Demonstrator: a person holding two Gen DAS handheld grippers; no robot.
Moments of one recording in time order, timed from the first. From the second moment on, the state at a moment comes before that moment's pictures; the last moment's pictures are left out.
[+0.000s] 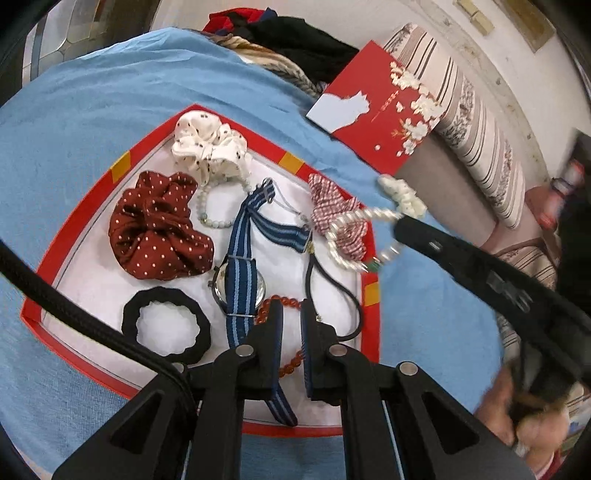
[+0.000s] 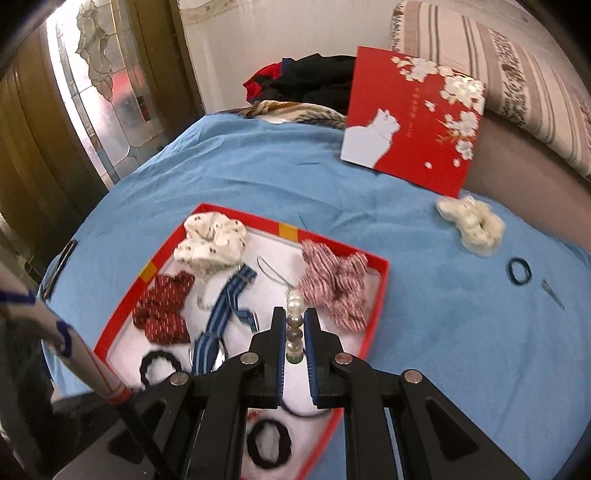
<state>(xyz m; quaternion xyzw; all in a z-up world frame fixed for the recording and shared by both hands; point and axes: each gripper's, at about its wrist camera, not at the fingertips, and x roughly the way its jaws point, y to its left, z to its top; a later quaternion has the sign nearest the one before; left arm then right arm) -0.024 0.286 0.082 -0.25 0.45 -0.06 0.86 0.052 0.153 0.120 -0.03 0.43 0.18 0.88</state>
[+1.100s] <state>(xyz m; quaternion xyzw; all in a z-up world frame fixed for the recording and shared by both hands) -0.045 0.353 0.107 -0.25 0.38 0.13 0.88 0.066 0.138 0.081 0.08 0.51 0.22 0.83</state>
